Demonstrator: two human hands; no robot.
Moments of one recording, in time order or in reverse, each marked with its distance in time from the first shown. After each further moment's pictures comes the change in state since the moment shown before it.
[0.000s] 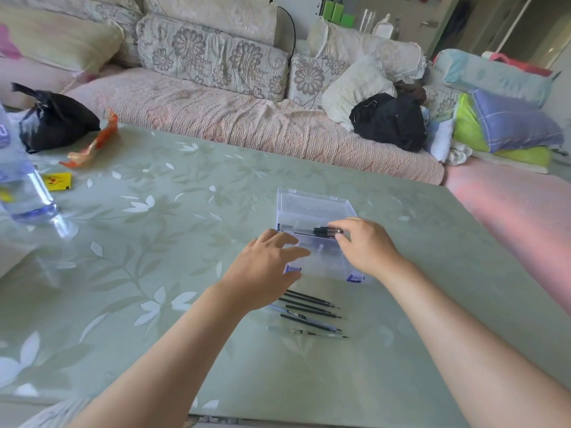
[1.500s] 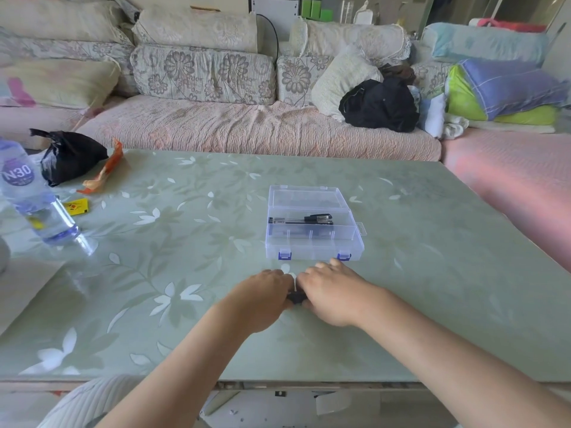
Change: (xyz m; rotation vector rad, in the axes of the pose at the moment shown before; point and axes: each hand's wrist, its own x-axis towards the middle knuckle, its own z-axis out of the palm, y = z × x) left_hand -0.043 0.048 0.002 0.183 -0.374 -0.050; right_hand -0.108 -0.064 -0.001 -0.369 -0.330 -0.386
